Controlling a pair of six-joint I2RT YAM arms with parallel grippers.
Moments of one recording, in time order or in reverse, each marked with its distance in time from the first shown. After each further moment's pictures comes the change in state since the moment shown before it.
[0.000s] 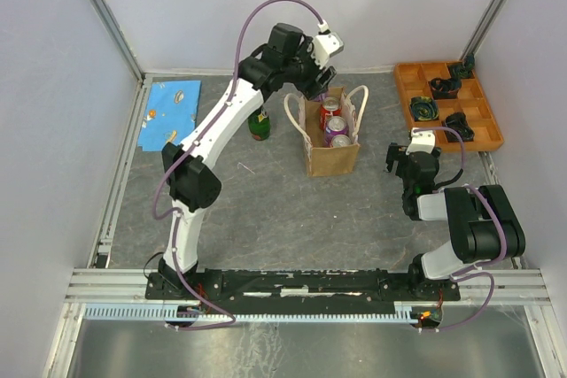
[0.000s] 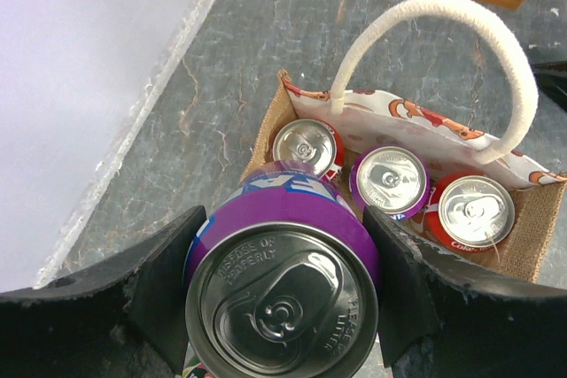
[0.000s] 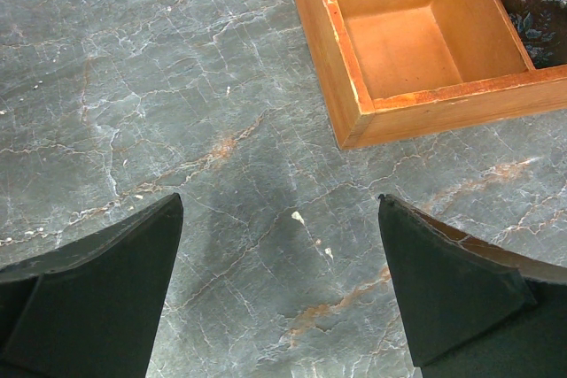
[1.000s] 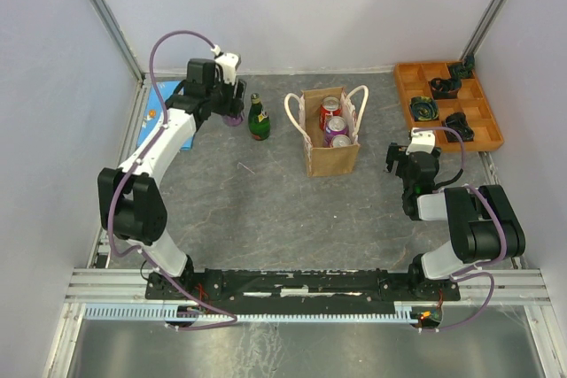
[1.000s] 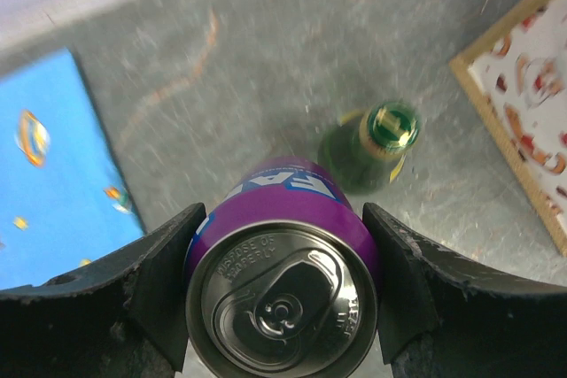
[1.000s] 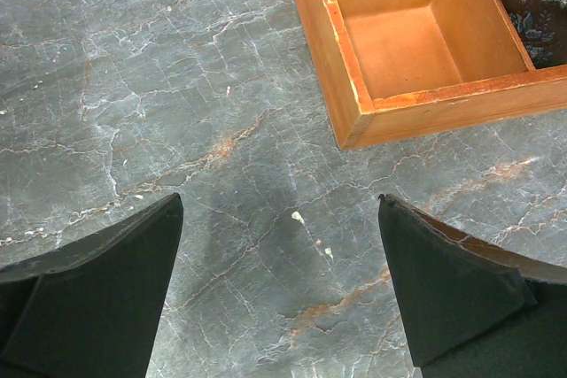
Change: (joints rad) left arm 0.368 -0.480 -0.885 0.298 -0.200 -0.278; right arm 0.000 0.000 0.000 0.000 0.000 0.000
